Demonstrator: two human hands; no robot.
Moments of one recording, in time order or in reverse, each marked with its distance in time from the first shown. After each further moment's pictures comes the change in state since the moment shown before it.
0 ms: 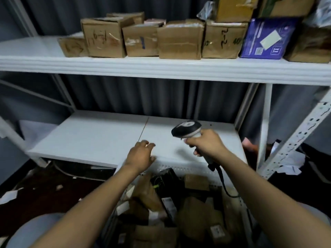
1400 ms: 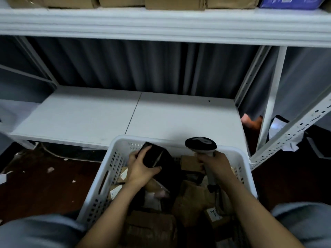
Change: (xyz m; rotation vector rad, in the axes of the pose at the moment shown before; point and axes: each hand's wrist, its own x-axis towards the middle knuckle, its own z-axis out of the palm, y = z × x) left_hand -0.038 0.016 0.097 -0.851 0.027 -0.364; right_hand -0.002 0.140 0.031 0.315 0.079 0.274
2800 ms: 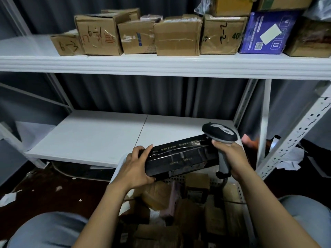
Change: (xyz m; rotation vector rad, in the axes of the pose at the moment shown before) left_hand -0.012 0.050 -0.084 0.582 -0.144 0.358; right_hand -0.007 -0.063 -0.037 0.343 0.030 -0.234
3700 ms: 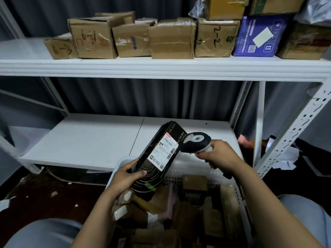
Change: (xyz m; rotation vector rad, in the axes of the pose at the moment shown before) left_hand 0.000 -0.034 0.023 -0.845 0.028 -0.376; right_hand -0.025 -0.046 0.022 -0.726 -0.244 -0.046
